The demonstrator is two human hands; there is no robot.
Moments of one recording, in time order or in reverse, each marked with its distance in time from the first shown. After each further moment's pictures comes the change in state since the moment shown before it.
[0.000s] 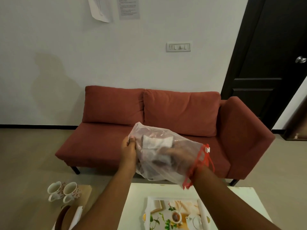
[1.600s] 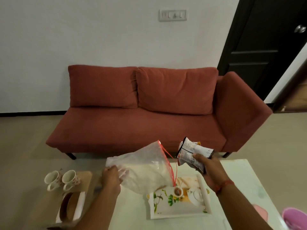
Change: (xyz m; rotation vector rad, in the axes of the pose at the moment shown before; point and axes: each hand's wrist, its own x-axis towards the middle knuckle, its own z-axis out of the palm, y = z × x) left_hand 0.025 -0.111 -0.109 0.039 0.206 -0.532; right_hand 0.006 0.135 -0.088 0.180 0.668 -0.032
